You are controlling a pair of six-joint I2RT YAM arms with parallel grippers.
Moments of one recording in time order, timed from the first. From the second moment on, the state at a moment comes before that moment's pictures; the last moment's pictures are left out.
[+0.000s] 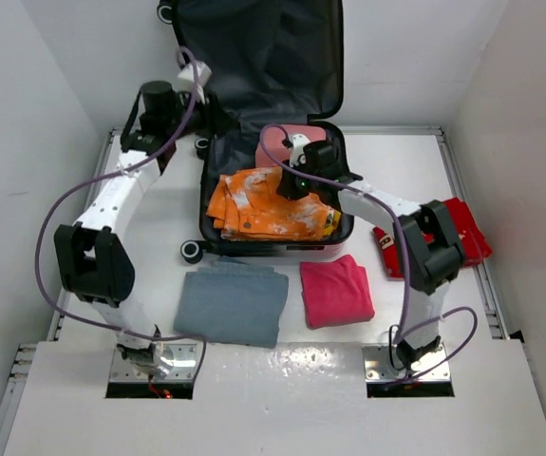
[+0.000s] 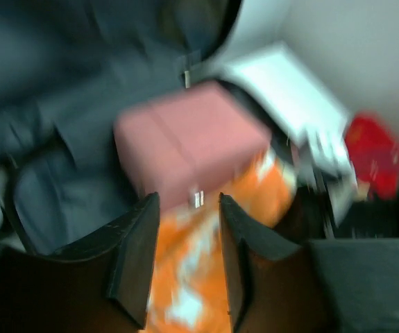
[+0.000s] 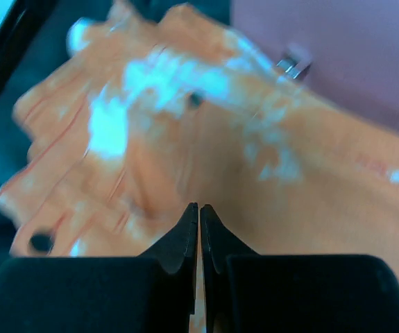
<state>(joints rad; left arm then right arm) -0.15 1.74 1.68 -0.07 0.56 -0.21 0.49 1.85 1.26 0.00 -0.28 0.13</state>
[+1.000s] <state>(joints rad) -0.28 1.86 1.44 -0.33 0.26 -0.07 0.24 1.46 1.27 -0.56 0.05 0.13</state>
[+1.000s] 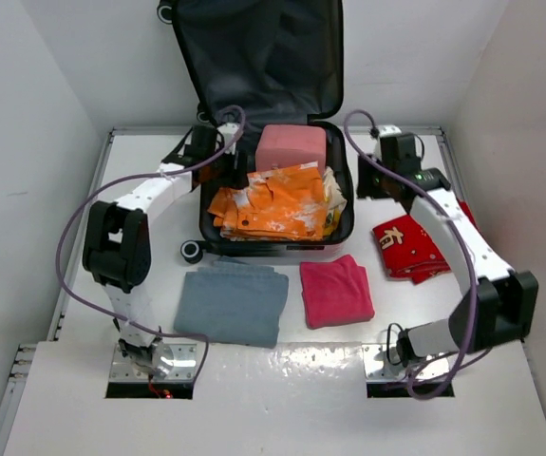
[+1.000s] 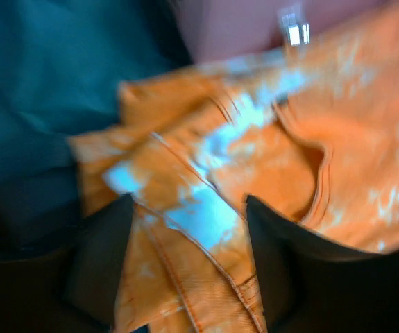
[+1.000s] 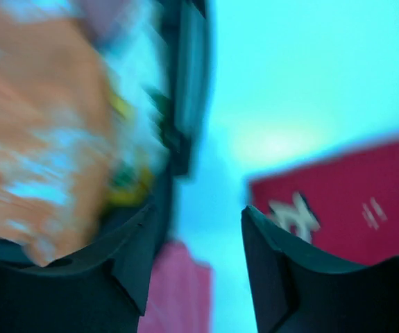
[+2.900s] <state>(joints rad) -0.07 1.79 1.58 -0.33 0.10 -0.13 -0.14 1.70 1.29 -0.79 -0.15 -0.01</state>
